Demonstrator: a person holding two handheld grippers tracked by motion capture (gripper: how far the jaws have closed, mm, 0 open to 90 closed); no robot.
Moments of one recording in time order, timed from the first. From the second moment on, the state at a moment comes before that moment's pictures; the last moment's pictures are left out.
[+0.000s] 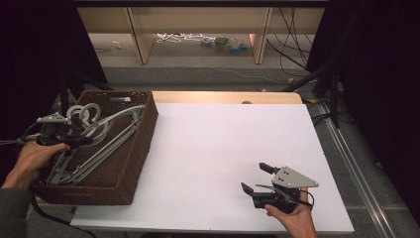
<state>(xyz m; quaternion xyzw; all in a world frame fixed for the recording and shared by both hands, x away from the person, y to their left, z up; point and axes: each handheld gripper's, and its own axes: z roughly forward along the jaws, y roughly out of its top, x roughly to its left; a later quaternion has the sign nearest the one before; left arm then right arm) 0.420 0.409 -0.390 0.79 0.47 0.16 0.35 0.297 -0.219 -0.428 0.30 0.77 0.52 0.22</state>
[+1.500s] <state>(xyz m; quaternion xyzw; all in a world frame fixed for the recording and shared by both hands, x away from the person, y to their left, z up) 0.409 0.419 -0.372 0.68 0.58 0.25 0.37 0.300 -0.217 -0.430 0.30 0.76 0.53 0.22</state>
